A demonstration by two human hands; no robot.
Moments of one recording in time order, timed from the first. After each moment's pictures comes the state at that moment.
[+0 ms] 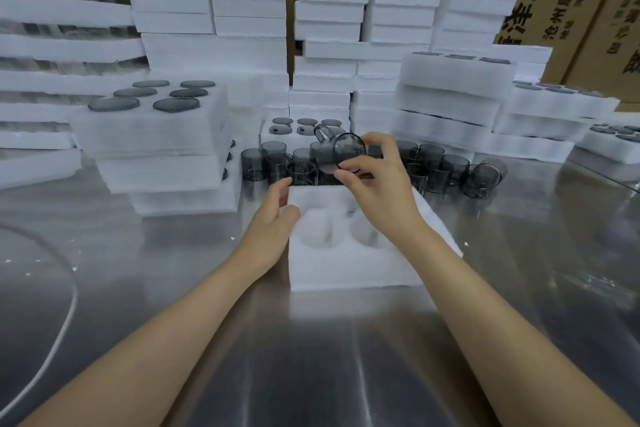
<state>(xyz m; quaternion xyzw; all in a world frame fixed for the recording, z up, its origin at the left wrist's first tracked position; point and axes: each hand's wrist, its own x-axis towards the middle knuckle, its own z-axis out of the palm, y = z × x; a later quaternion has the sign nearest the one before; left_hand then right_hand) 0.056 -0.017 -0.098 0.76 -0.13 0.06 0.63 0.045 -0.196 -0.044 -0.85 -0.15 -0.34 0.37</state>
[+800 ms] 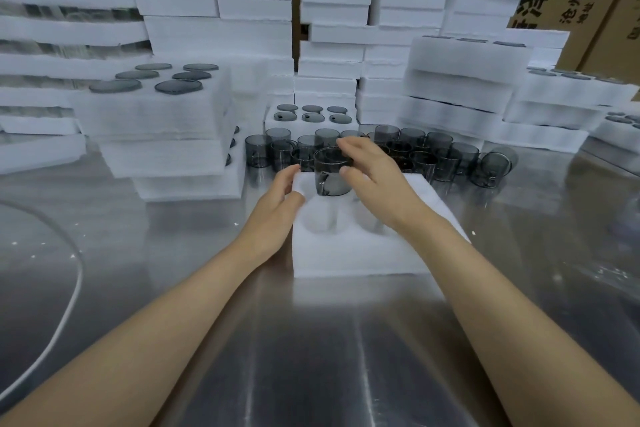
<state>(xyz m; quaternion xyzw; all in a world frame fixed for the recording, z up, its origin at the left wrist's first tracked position) 0.052 -0.014 -0.094 0.78 -0.14 0.04 0.61 0.047 -0.192 -0.045 -0.88 -0.21 -0.20 0.39</state>
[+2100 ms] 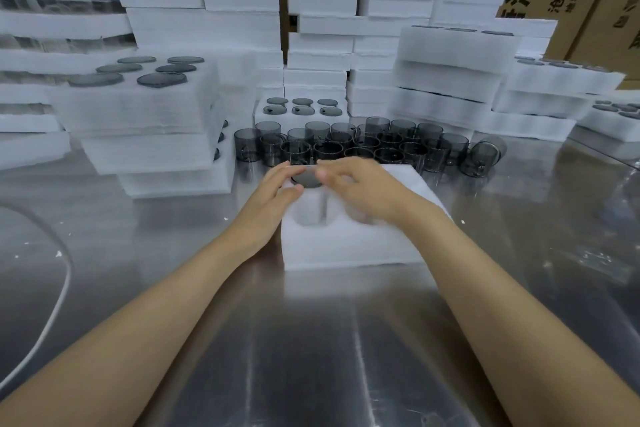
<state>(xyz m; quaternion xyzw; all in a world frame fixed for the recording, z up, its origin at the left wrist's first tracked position) 0.061 -0.012 -0.100 0.78 -0.21 0.04 0.59 0.049 -0.198 -0.047 -0.93 -0.19 -0.06 0.31</state>
